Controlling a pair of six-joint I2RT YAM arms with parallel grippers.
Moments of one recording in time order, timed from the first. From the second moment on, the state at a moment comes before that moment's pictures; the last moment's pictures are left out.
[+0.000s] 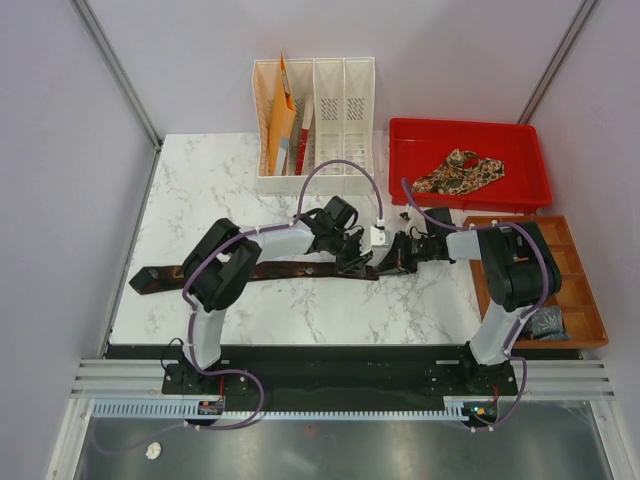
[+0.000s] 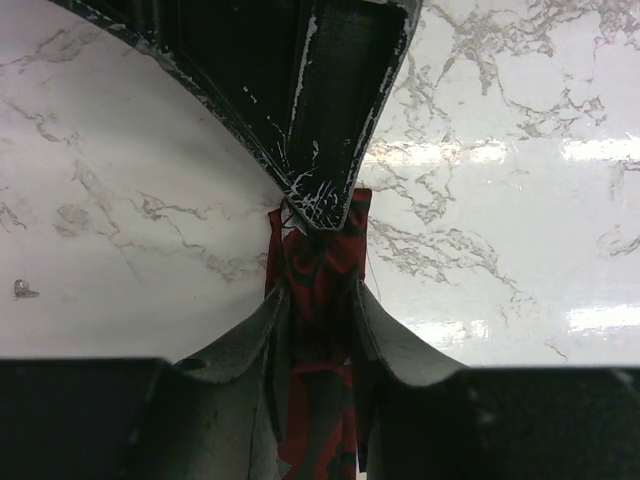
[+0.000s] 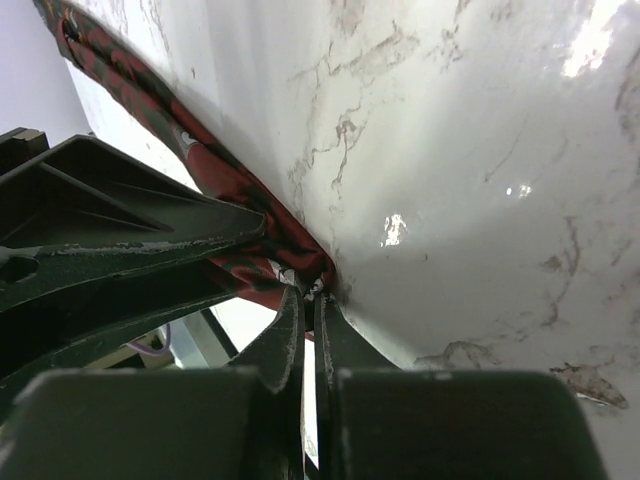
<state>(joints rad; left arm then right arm) -0.76 2.02 1.30 -0.25 0.63 0.62 0.17 1.83 0.77 -0.03 -0.86 0.43</state>
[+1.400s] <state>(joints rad) -0.64 1.89 1.10 0.01 0.52 -0.60 0.20 1.66 0.78 -0.21 -0.52 0.45</state>
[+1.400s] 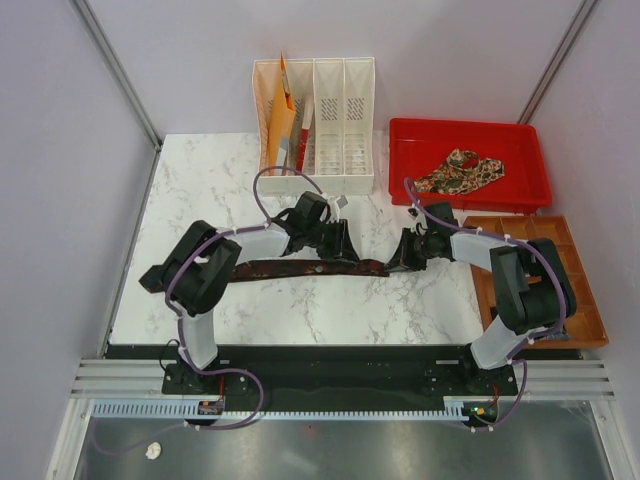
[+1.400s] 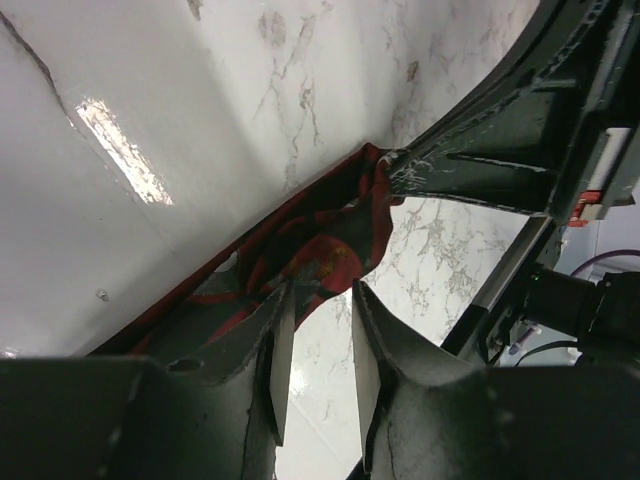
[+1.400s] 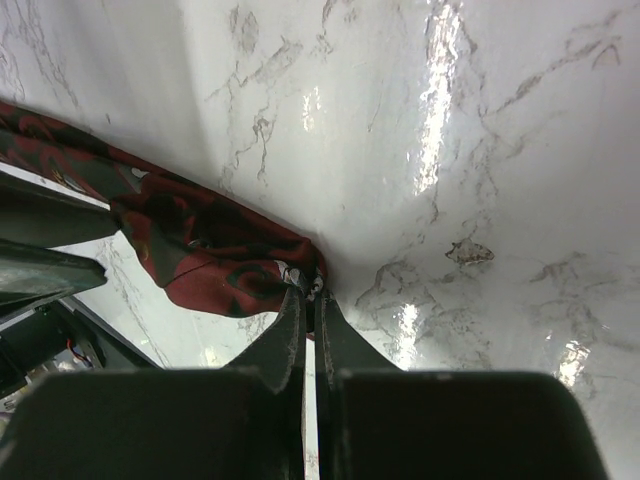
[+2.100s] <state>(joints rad) -0.65 1.97 1.14 -0.06 0.50 -0.59 0.23 1.65 0.87 -0.21 -0.69 0.57</state>
